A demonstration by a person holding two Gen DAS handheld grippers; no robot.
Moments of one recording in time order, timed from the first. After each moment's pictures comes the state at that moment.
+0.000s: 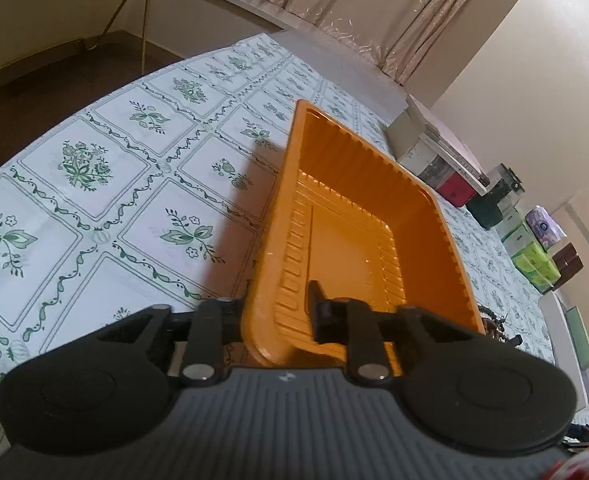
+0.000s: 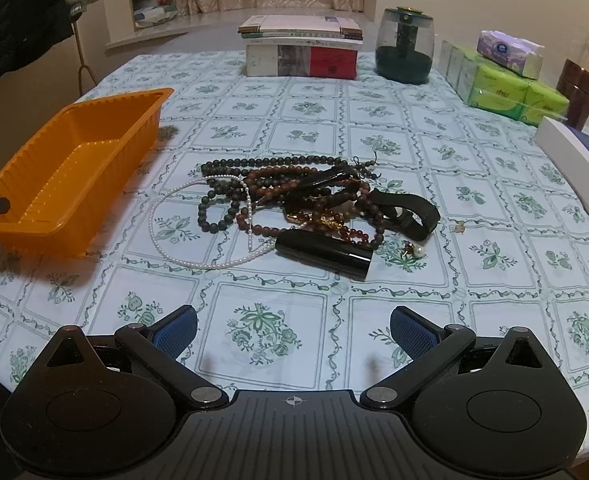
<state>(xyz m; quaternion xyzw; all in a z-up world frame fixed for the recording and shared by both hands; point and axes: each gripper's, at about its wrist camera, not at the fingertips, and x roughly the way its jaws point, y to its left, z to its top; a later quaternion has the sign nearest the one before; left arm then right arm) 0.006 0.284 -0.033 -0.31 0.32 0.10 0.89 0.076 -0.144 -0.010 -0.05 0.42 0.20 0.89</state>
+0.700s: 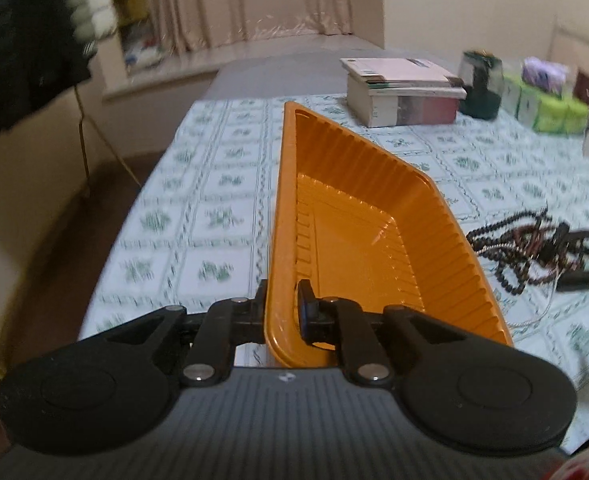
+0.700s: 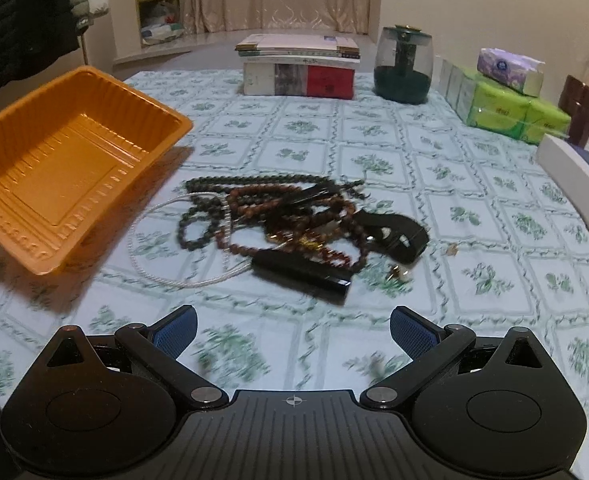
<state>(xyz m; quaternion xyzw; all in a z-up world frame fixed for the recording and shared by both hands) 0.039 0.189 0.054 0.03 0.36 0.11 0.93 0.094 -0.163 -0.023 -0.05 0.38 0.20 0.90</state>
